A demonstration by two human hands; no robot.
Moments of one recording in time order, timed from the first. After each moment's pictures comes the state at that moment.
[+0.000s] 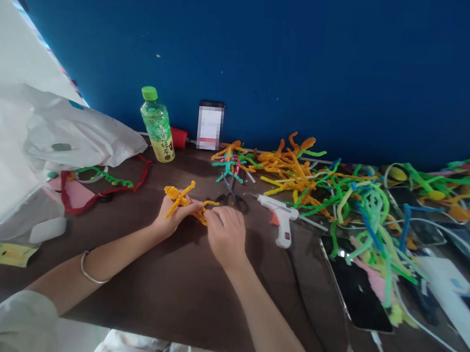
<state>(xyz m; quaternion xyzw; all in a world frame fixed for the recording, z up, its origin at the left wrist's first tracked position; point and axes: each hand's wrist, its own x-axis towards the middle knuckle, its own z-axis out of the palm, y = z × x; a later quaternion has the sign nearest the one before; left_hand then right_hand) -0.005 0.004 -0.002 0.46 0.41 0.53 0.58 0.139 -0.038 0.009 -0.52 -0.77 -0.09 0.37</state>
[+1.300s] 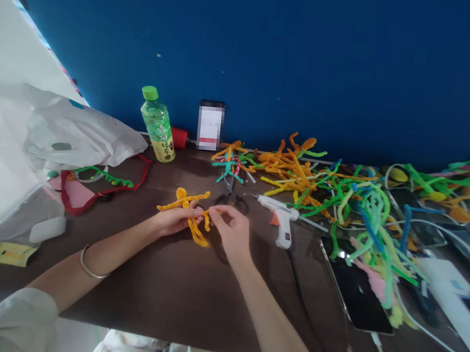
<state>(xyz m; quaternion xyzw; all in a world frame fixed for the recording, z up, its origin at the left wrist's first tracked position) -0.011 0.009 0.000 0.30 0.27 0.33 0.85 0.137 -0.033 0.018 -0.55 -0.45 0.44 0.55</state>
